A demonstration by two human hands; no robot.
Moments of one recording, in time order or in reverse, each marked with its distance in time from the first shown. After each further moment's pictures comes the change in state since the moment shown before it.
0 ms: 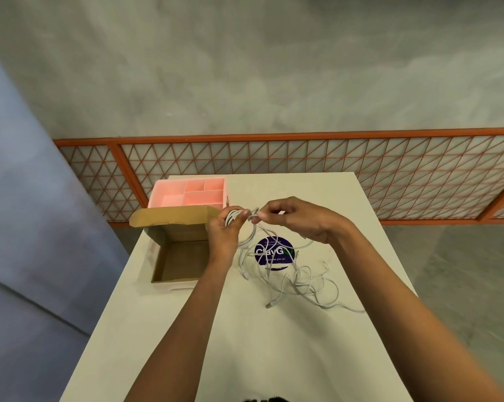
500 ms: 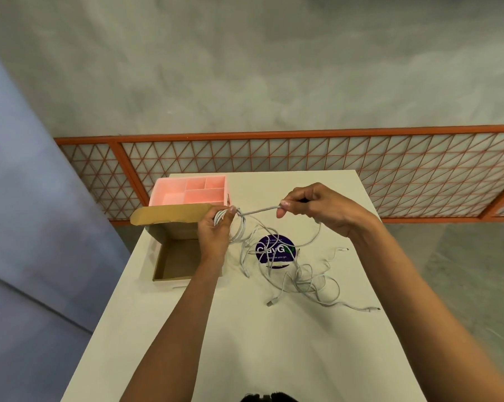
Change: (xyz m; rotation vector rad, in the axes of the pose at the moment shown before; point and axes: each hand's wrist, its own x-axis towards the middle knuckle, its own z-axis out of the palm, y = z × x) left_hand 0.005 -0.006 -0.015 0.079 0.125 -0.063; right_hand -0.022 -0.001 -0.024 0.021 0.147 -0.068
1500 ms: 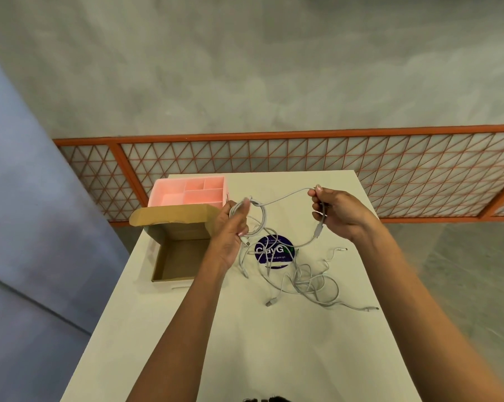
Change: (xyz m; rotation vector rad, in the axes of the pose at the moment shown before) left_hand -0.009 0.022 0.015 -0.513 -0.311 -0.249; right_hand 0.012 0.044 -0.013 0.698 0.334 0.199
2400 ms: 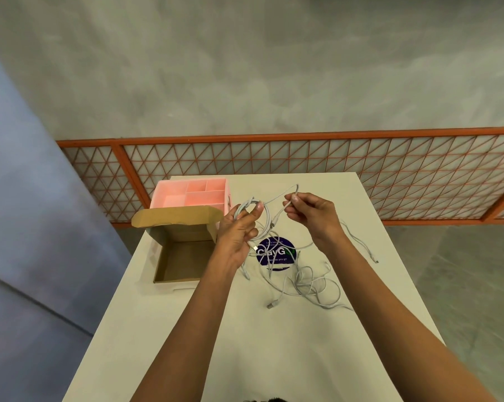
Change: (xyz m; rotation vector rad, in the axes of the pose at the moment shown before) left_hand -0.005 0.003 0.020 -0.061 0.075 -0.096; right_hand 0.016 0.038 0.031 0.009 0.071 -0.250
